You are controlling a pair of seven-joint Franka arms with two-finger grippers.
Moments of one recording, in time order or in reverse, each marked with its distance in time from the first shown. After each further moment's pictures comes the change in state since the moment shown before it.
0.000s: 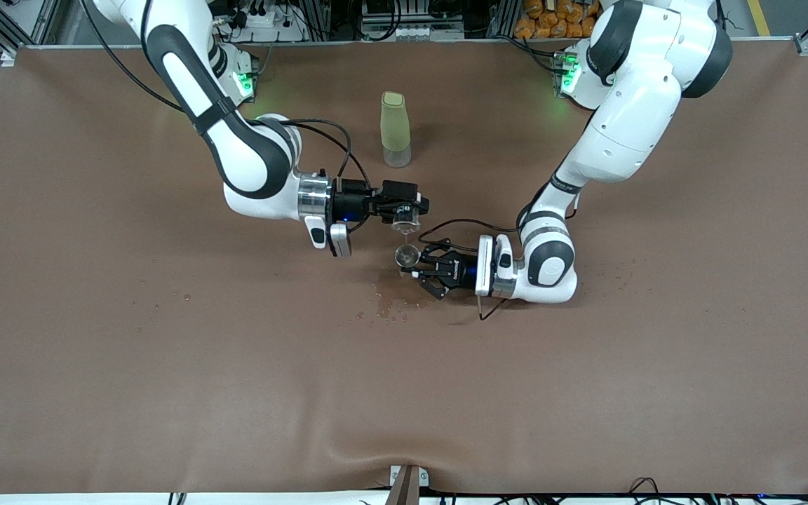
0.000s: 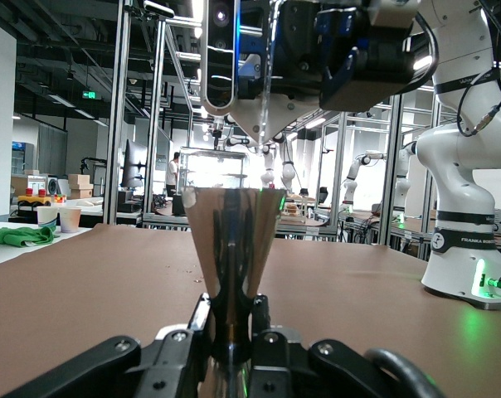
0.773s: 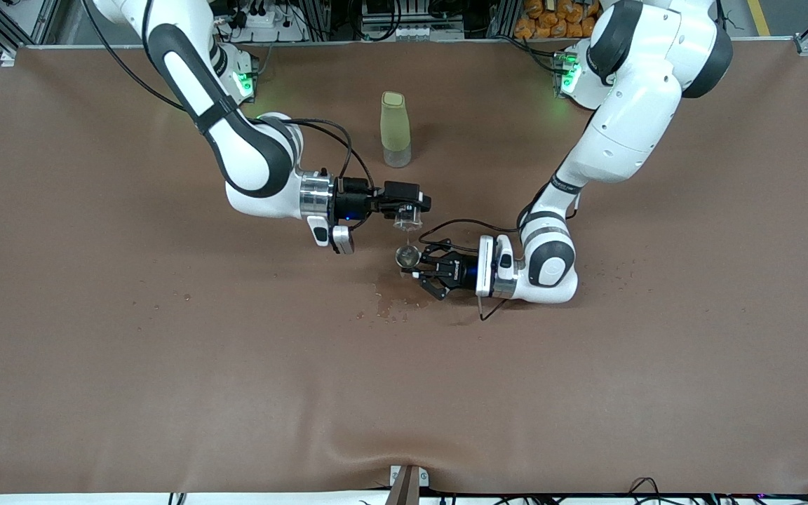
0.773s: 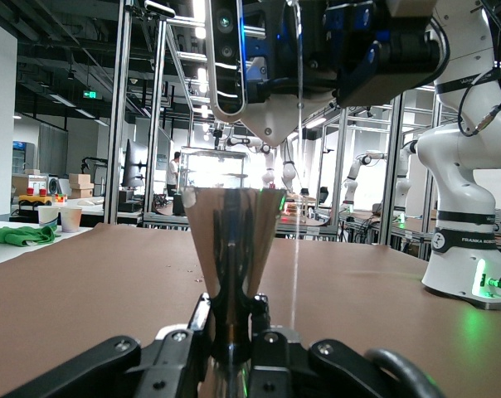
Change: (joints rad) left arm 0.001 0.000 0.001 0.000 0.000 0.000 -0.001; right arm 0.000 -0.001 0.005 0.002 0.016 0.000 0.083
